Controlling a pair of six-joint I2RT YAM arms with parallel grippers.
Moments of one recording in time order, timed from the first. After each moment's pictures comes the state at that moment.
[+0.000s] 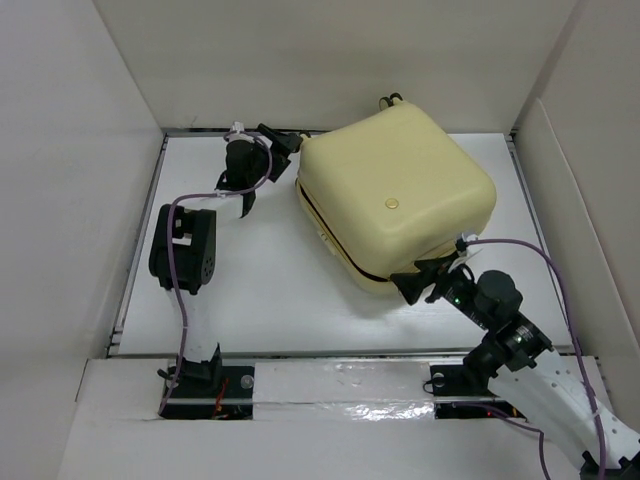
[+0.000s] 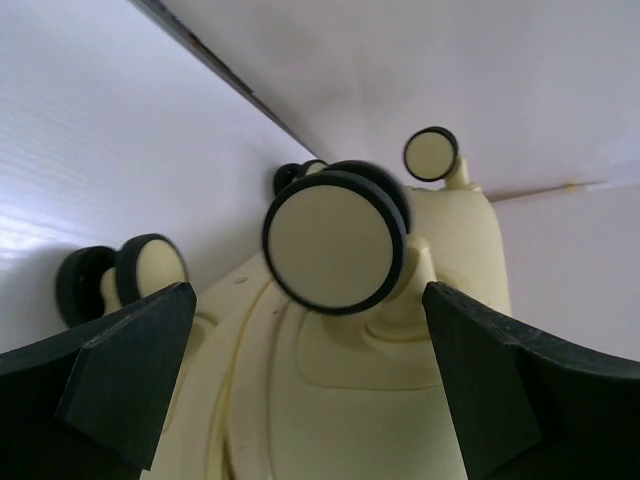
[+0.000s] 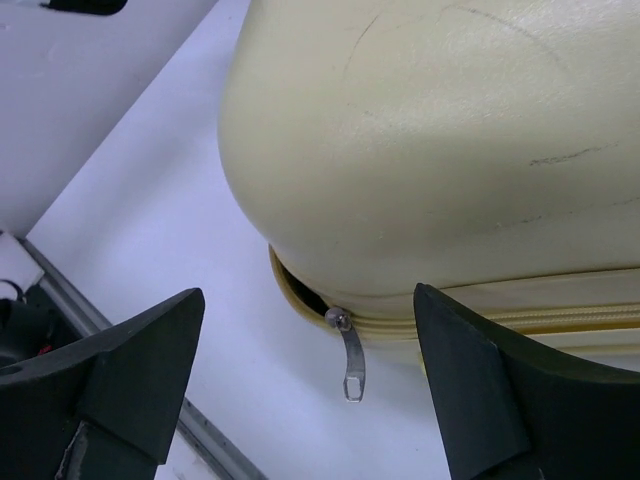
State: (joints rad) left arm -0.20 1.97 1.25 0.52 0.25 -1.14; right arm 0.59 0.37 0.38 -0.13 -0.09 0.41
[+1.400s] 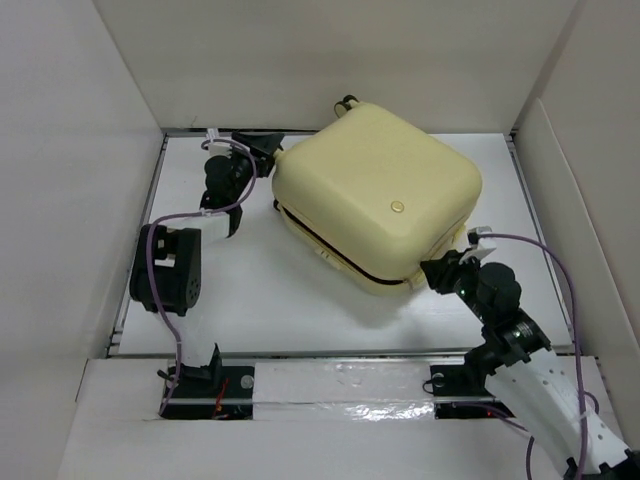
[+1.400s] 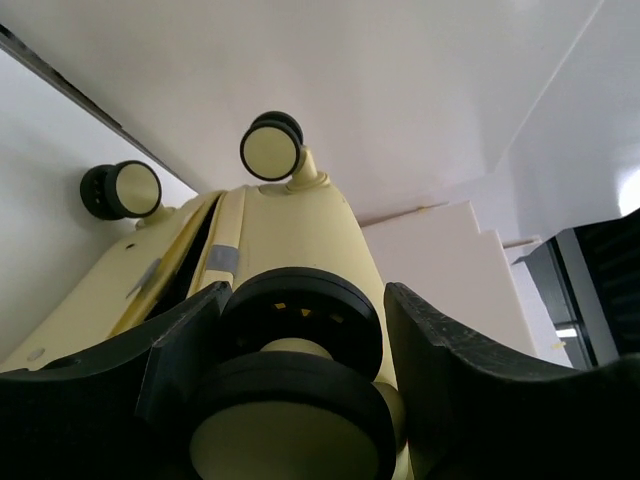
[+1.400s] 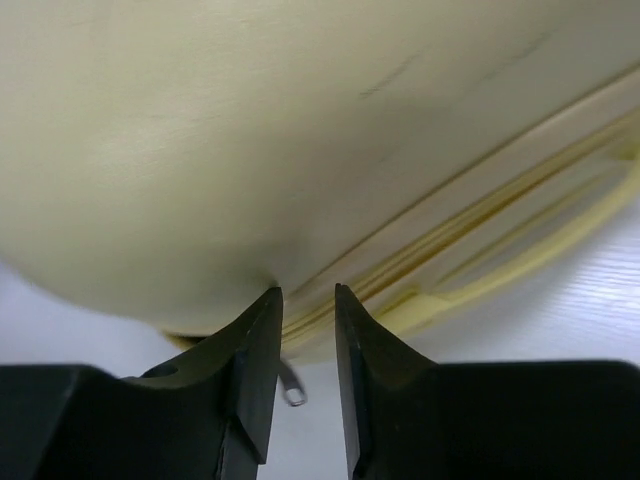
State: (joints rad) left arm -0.17 1.84 1.06 0.87 0.26 -1.37; right arm 0.46 0.36 0.38 -0.27 0.02 0.40
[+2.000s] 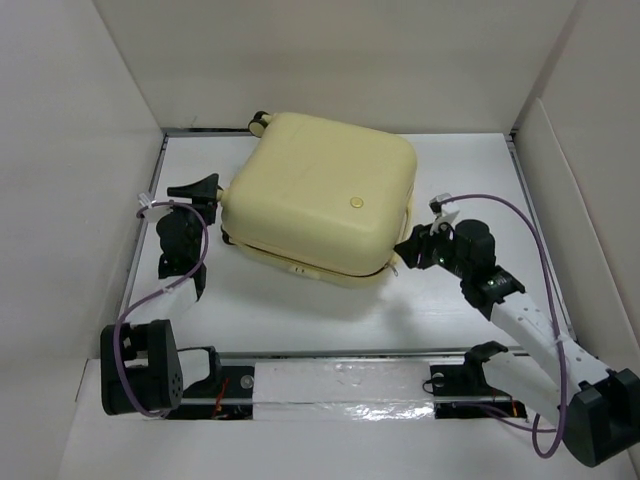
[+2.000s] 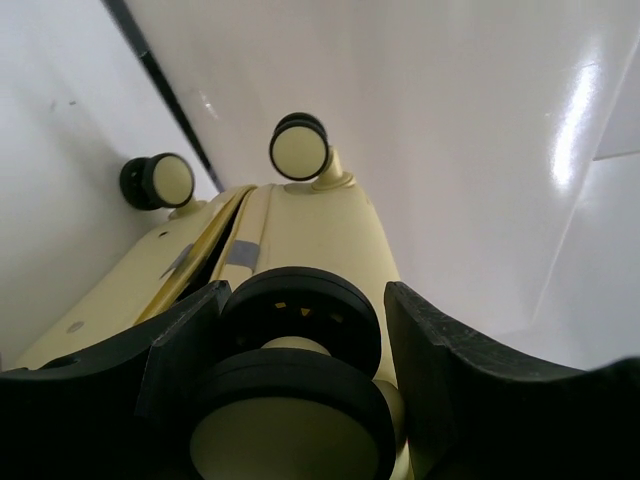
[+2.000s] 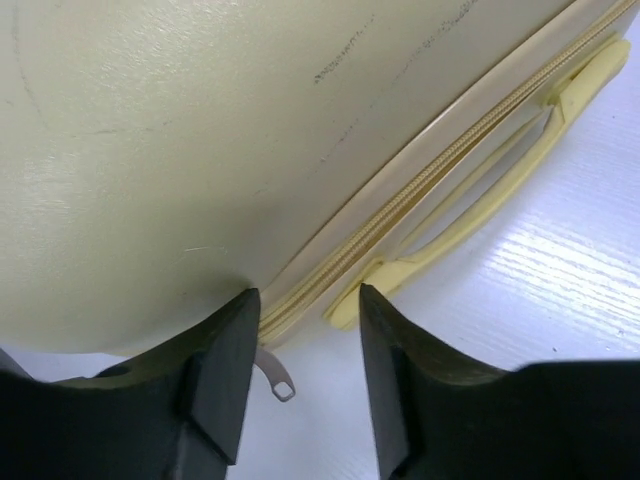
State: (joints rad) left arm 0.07 1.21 0.48 0.76 0.04 -1.31; right arm 0.39 0.91 0.57 -0.02 -0.27 0.23
